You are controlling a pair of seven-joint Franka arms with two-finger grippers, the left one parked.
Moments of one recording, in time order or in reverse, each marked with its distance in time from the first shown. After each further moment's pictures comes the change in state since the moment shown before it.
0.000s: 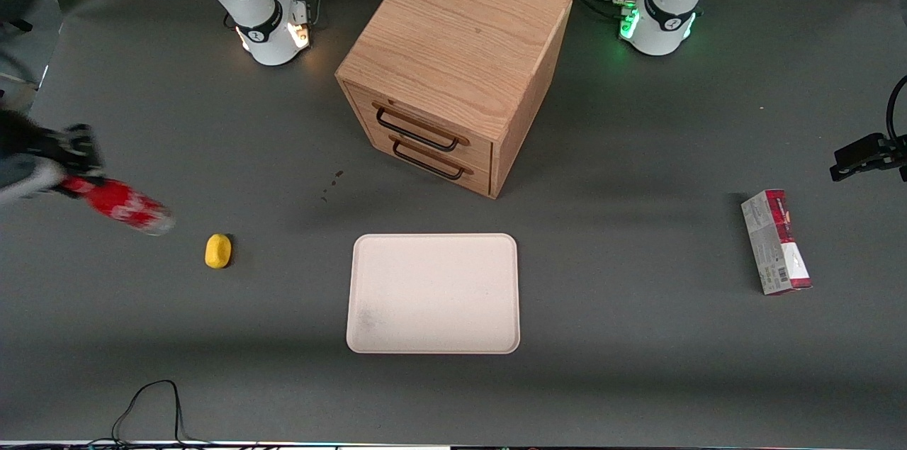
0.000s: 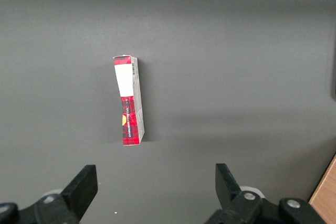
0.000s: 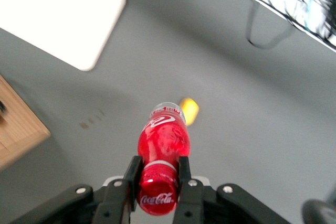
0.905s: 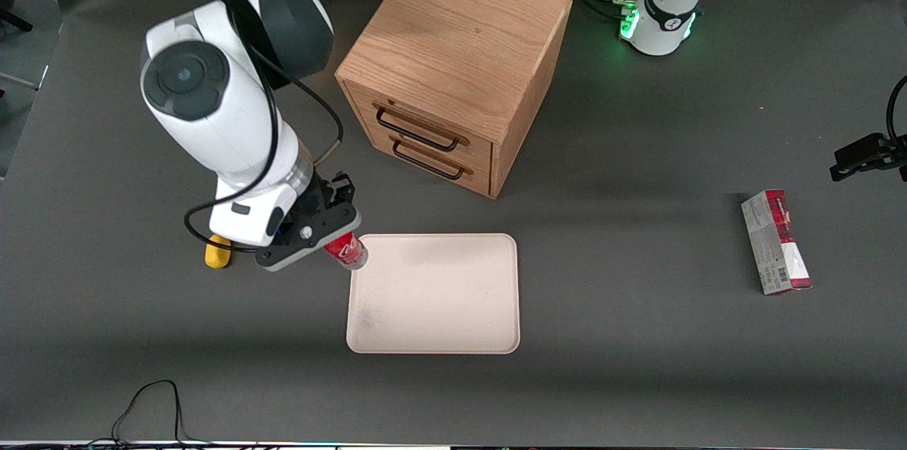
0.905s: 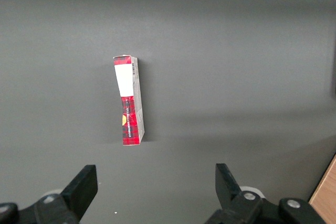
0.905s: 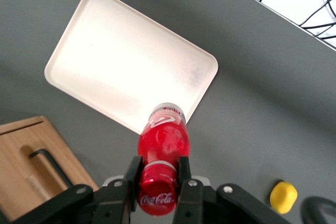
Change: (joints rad) arm 0.115 0.285 0.253 0.113 -0.055 0.227 0.334
